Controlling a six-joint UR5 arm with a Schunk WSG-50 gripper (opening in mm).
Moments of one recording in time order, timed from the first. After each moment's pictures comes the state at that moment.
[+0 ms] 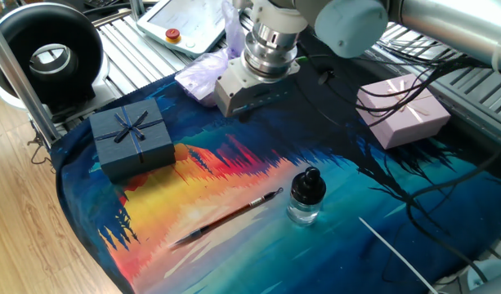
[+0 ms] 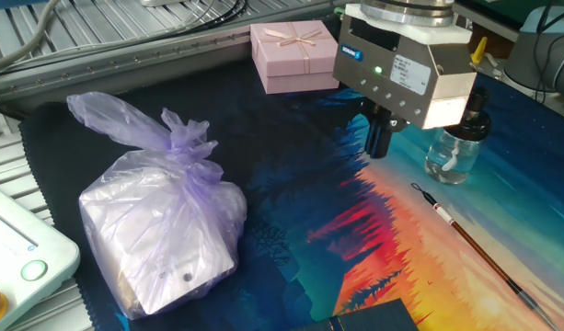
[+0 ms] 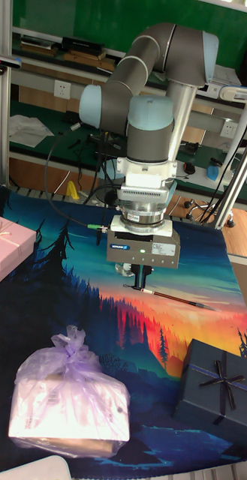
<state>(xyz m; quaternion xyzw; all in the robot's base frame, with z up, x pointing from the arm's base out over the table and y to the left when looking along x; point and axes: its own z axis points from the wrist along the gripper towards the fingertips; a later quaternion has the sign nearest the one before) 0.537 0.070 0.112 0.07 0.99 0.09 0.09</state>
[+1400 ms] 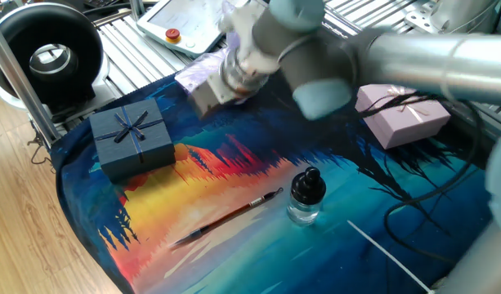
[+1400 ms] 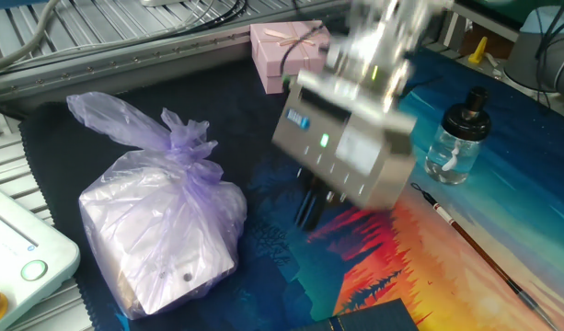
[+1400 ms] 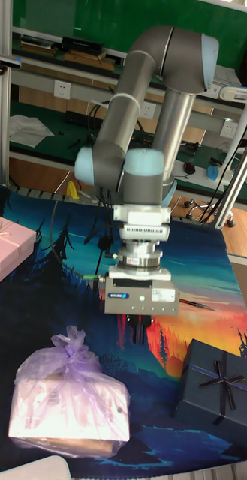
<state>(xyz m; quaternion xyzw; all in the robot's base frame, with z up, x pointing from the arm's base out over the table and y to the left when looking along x) 0.637 0.074 0.044 0.01 0.97 0.08 0.25</state>
